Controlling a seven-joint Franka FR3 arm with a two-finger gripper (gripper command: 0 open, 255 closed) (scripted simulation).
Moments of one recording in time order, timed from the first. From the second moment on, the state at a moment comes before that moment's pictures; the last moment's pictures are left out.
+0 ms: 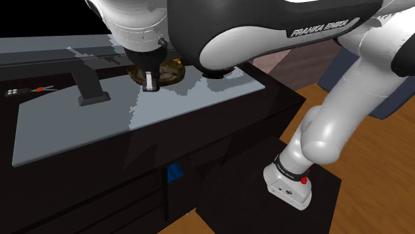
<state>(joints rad) 0.22 -0.02 0.77 -1.68 -0.51 1.57 0.11</state>
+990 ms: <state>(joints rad) 0.17 -0.53 0.41 -2.18 -0.32 1.83 -0.30</state>
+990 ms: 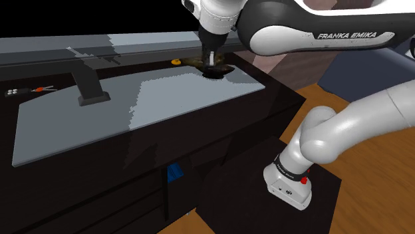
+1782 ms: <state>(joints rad) -0.06 -0.74 0.37 -2.39 0.06 1.98 -0.60</state>
